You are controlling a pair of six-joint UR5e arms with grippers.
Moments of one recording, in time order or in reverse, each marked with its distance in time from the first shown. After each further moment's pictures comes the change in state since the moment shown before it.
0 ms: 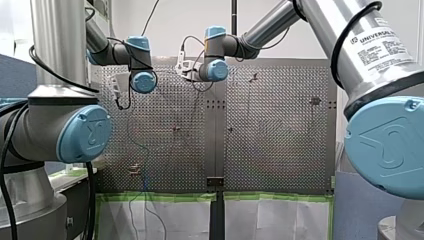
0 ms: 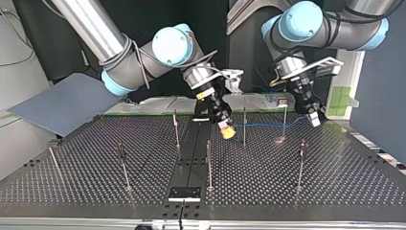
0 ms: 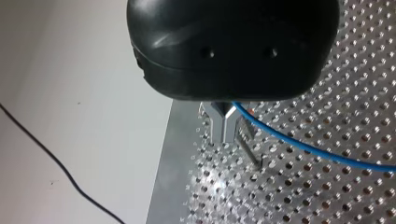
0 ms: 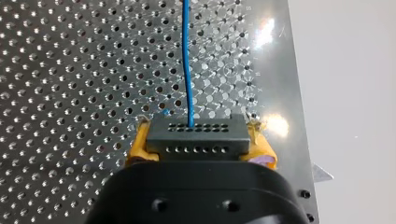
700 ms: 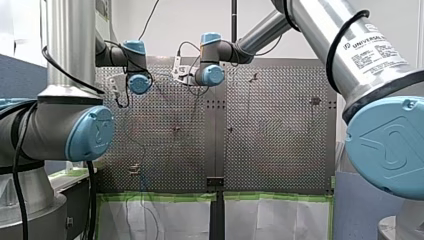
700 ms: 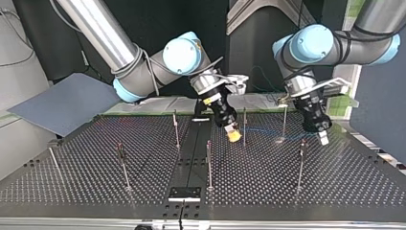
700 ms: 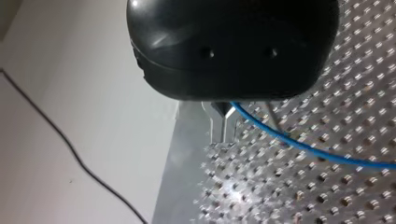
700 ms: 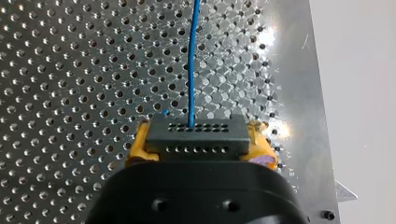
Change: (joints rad) left arm 0.101 -0.072 0.083 0.035 0.127 -0.069; right arm 0.009 0.074 -0.079 0.011 -0.001 -0.006
